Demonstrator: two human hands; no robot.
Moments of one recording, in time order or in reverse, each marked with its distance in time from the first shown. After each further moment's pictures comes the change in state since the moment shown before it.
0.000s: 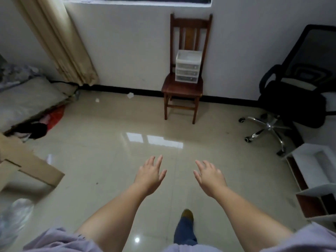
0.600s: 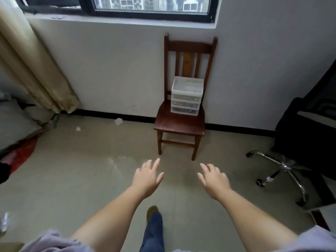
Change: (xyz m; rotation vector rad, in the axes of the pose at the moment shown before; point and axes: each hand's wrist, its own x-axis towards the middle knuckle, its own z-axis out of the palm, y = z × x) left_hand 0.406 -0.018 -0.122 0.112 0.022 0.036; right_hand 0.395 0.036 -0.141 -0.083 0.008 0.069
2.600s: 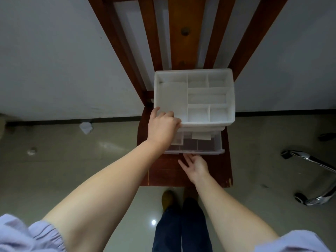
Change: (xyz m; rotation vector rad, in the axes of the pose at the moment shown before) left_hand 0.692 0.012 -0.037 0.072 0.107 0.307; right_hand 0.617 -0.009 0.021 2.316 -0.073 1.161
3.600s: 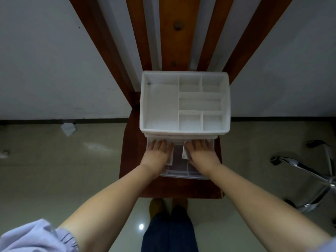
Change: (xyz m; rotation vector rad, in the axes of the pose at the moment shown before) left_hand -0.023 -0.003 0.109 0.202 -0.454 0.137; right_hand 0.024 -0.087 -0.002 -2.602 -0.123 -1.046
